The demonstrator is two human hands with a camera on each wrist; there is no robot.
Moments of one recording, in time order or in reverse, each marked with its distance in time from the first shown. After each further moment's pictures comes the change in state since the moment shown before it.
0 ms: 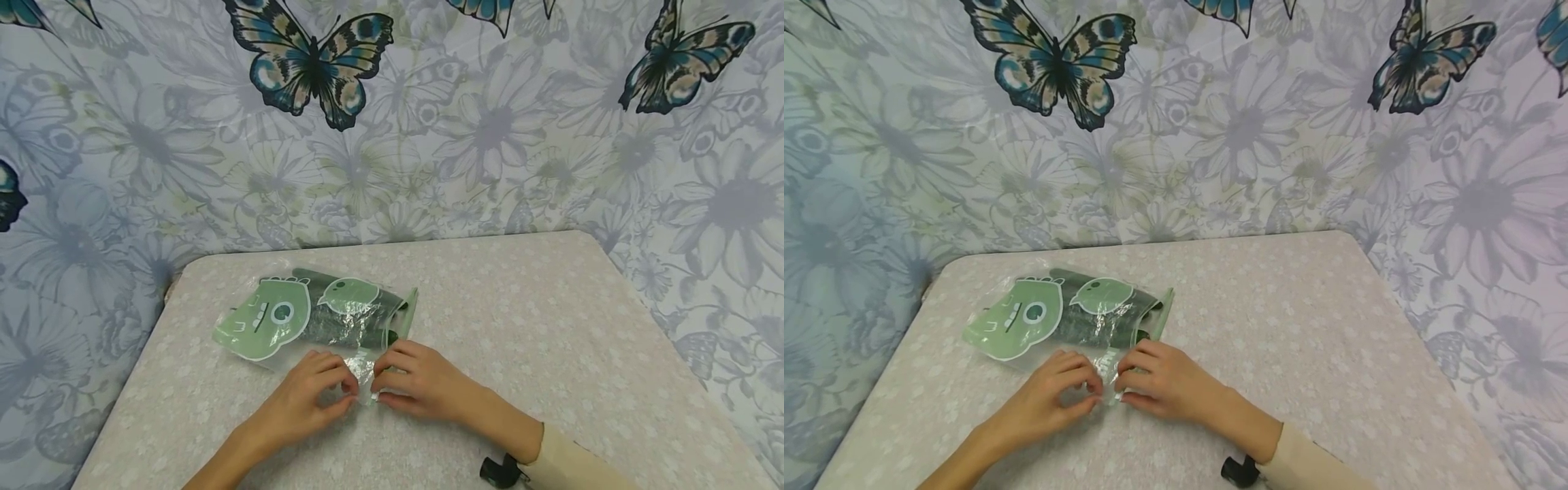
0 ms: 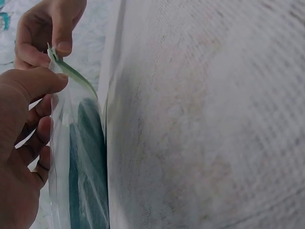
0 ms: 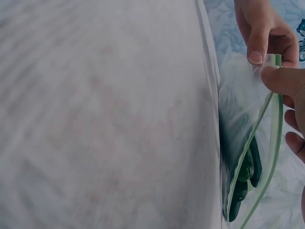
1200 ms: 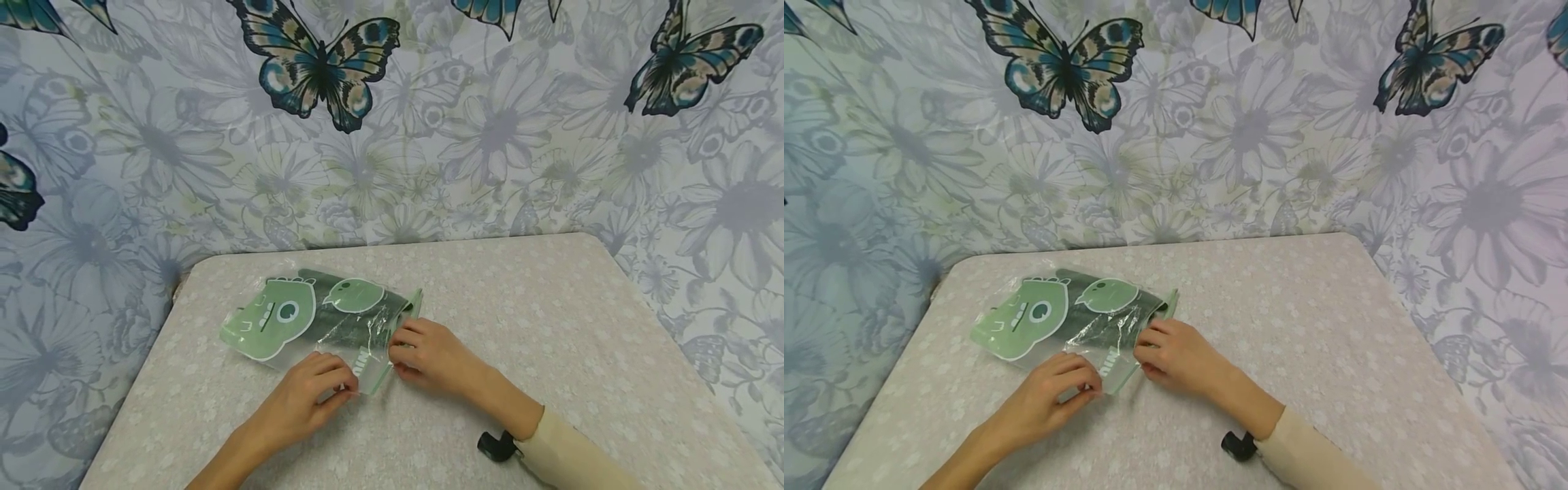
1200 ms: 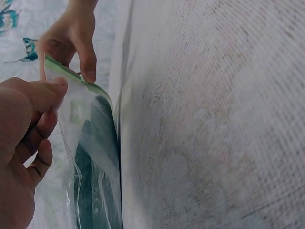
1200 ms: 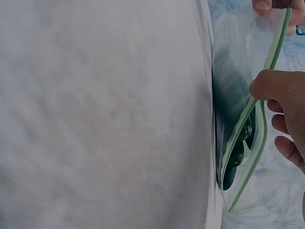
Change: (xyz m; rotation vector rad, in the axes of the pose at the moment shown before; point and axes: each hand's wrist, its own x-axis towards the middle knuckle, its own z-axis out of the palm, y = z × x) left_hand 0.000 0.007 -0.013 0.017 0.042 0.046; right_hand -0.001 0.033 0.000 -0.232 -0.077 0.034
